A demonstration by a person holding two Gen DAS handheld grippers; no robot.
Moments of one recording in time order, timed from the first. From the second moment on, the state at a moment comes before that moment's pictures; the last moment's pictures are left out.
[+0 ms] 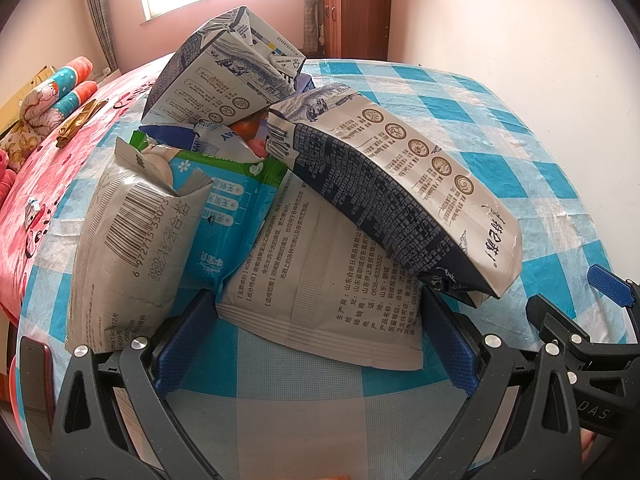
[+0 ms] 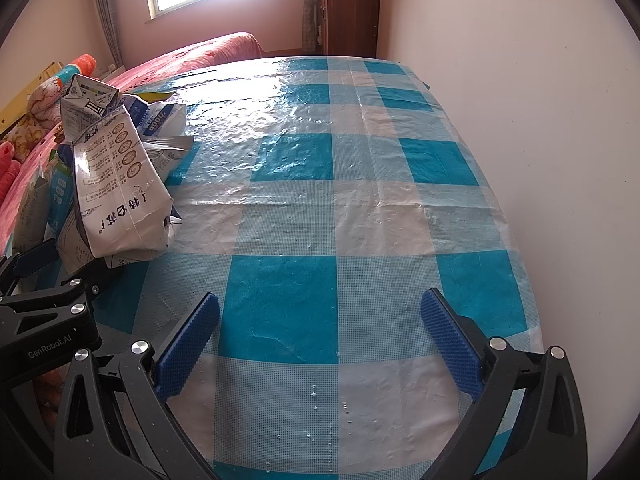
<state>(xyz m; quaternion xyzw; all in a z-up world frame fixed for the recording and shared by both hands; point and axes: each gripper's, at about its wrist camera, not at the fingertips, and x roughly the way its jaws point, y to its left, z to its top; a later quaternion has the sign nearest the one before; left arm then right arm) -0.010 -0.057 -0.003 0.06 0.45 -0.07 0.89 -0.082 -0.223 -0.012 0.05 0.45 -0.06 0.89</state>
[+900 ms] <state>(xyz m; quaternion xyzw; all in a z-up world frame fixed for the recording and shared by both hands) -0.037 -0.054 -0.002 0.08 0.46 -0.09 0.88 -0.100 -0.218 -0.011 0.05 0.46 -0.05 0.89</state>
